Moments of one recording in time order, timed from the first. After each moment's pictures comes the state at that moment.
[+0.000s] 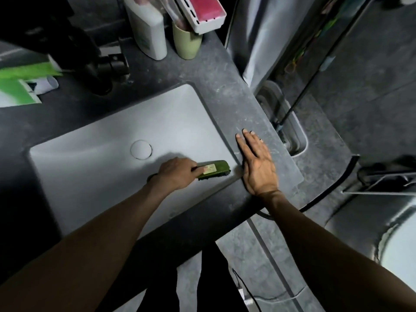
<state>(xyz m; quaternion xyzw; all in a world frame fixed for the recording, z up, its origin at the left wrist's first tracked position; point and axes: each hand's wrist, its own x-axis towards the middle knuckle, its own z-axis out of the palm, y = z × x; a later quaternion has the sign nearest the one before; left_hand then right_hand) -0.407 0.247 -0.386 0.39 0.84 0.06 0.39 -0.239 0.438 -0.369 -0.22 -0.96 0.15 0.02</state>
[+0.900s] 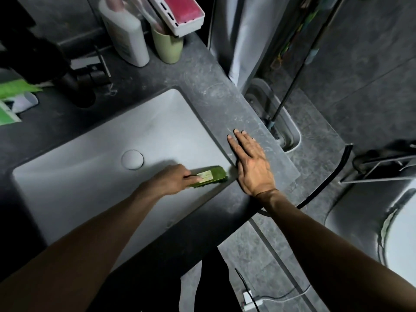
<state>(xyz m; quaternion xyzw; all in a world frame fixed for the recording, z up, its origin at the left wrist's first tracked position) -0.419 0.247 -0.404 0.39 0.78 0.10 0.47 -0.238 0.437 -0.368 -0.22 -0.96 0.15 0.02</state>
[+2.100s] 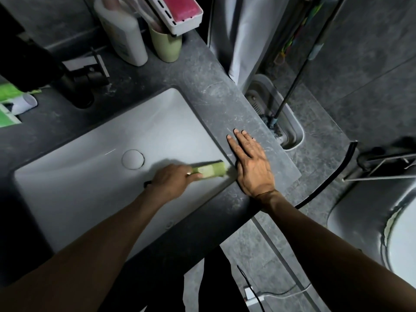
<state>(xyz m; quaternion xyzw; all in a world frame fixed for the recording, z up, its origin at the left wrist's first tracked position) -0.404 0.248 -0.410 0.43 0.84 0.07 0.32 -0.238 0.440 -0.370 -0.22 -0.96 0.15 0.01</state>
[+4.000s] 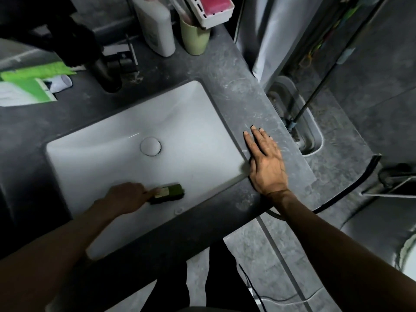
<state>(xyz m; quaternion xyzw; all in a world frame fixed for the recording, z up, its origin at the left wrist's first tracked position) -0.429 0.110 -0.383 0.27 0.83 -0.15 0.46 -0.237 0.438 -0.369 -0.22 -0.96 0.15 0.02</state>
